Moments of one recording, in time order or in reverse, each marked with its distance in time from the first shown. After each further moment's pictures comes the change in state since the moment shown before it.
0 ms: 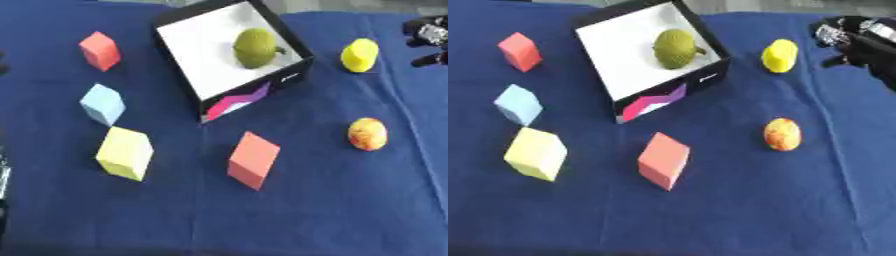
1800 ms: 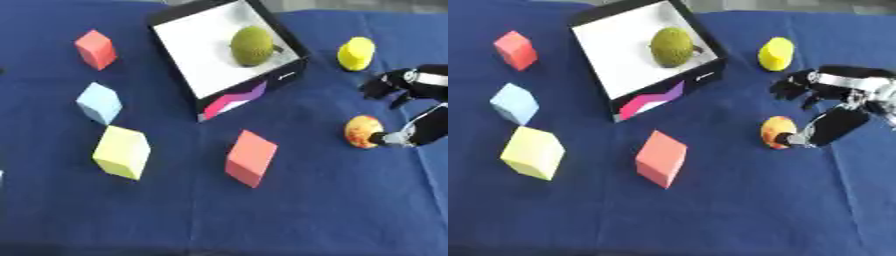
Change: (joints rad) left arm 0.000 0.002 -0.007 0.003 0.000 0.005 -0.017; right arm -0.003 0.037 0.115 0.050 0.365 -0.052 0.307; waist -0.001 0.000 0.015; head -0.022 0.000
